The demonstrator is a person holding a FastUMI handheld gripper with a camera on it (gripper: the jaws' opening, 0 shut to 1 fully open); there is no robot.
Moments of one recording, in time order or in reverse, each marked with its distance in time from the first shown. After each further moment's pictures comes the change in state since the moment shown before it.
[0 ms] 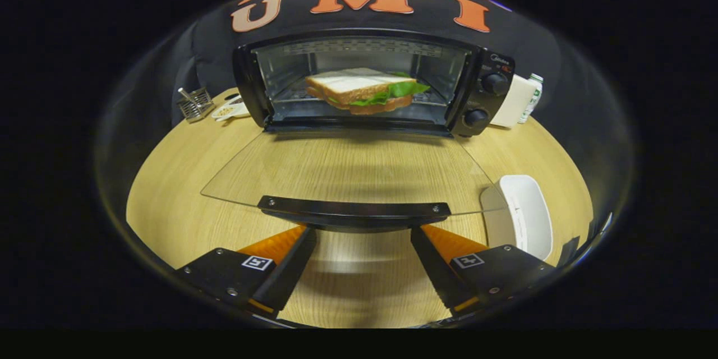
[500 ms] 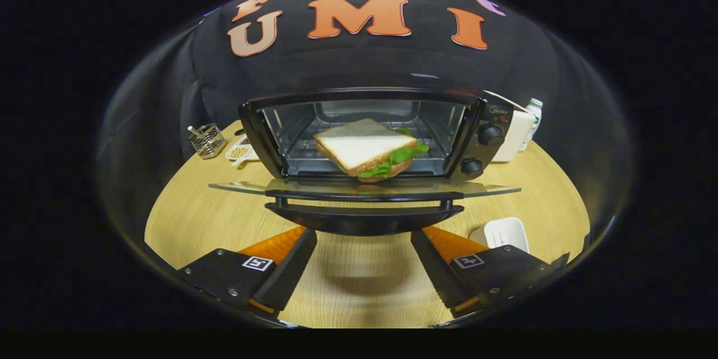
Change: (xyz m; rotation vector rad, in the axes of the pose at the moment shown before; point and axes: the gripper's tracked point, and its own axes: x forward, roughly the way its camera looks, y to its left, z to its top) arm -0.021 0.005 0.086 0.023 -0.148 0.032
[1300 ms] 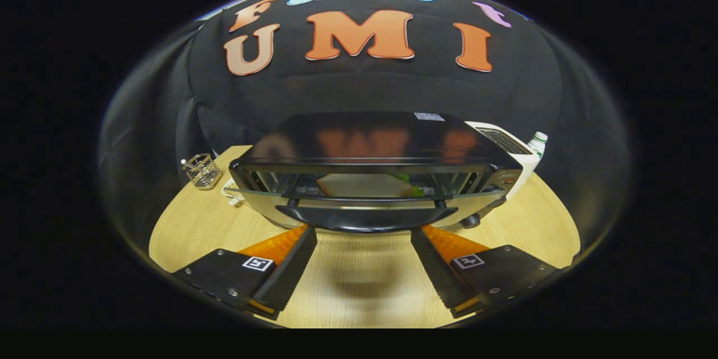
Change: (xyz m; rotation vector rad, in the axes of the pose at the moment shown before) arm 0.015 0.000 0.084 0.000 -0.124 -0.013
